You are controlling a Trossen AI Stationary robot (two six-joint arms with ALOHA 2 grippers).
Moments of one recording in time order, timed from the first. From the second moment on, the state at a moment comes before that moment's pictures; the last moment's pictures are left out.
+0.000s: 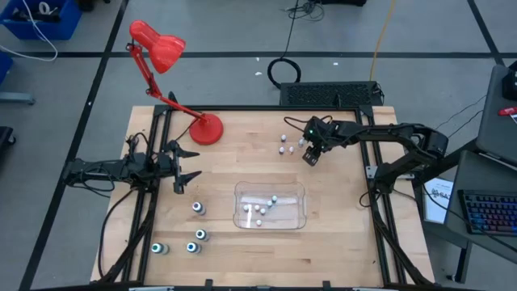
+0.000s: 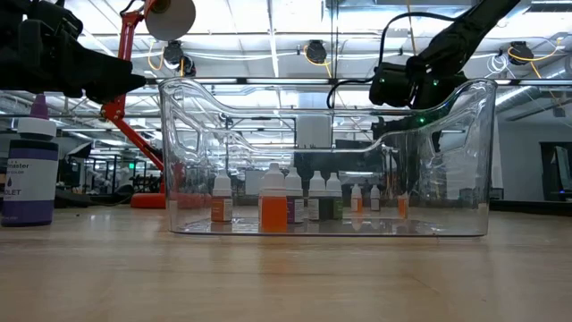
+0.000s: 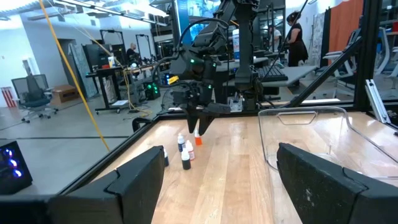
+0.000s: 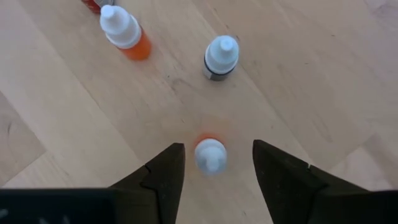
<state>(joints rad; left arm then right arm) -0.06 0.01 0.01 0.08 -0.22 0.12 -0.50 1.48 0.77 -0.48 0.05 0.14</state>
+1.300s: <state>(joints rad) -0.06 0.01 0.01 0.08 -0.22 0.12 -0.21 1.17 0.83 -0.60 0.05 0.25</state>
